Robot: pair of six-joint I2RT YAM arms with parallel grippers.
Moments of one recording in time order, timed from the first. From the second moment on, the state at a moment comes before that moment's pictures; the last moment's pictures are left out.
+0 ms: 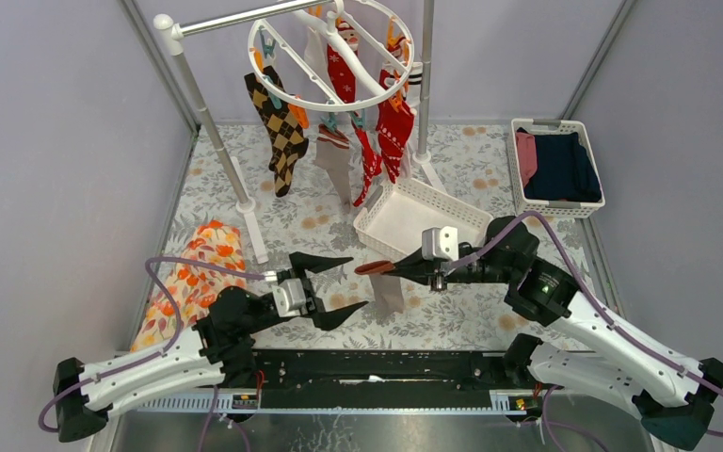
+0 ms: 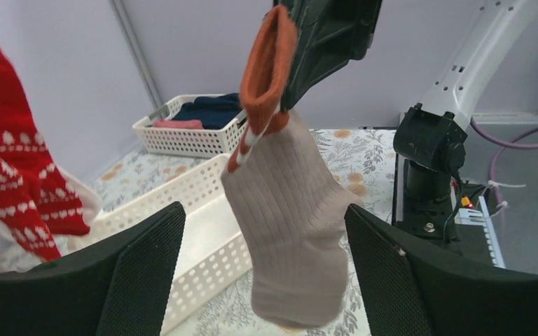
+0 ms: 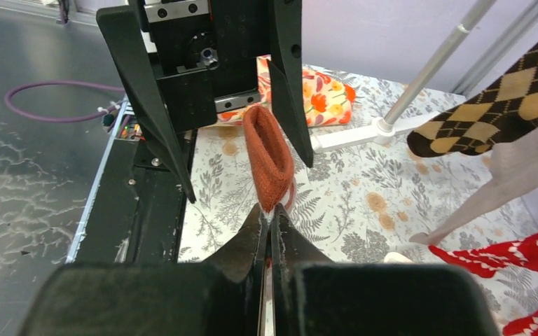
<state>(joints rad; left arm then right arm) -1.09 0.45 0.27 0.45 0.15 0.12 0.89 0.81 0.86 -0.15 -0.62 -0.31</state>
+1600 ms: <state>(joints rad) -1.06 0.64 0.24 0.88 0.29 0.06 0.89 0.83 0.85 -0.09 -0.72 -0.26</state>
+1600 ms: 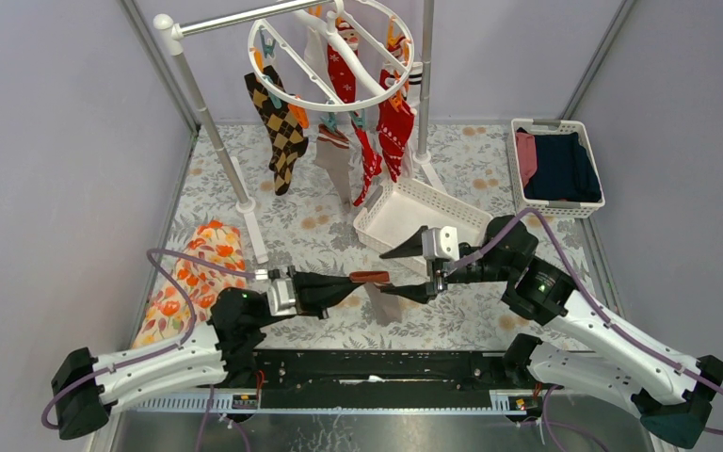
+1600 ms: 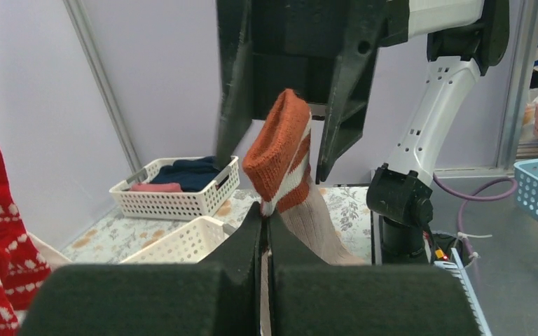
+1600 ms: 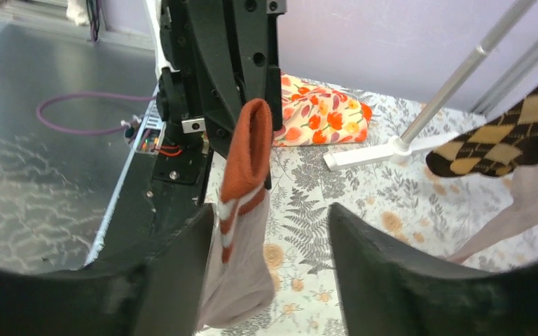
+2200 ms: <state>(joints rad) -1.05 0.37 0.52 0.04 -0.32 -0.13 0.89 1.07 0.99 0.15 -0.30 -0.24</state>
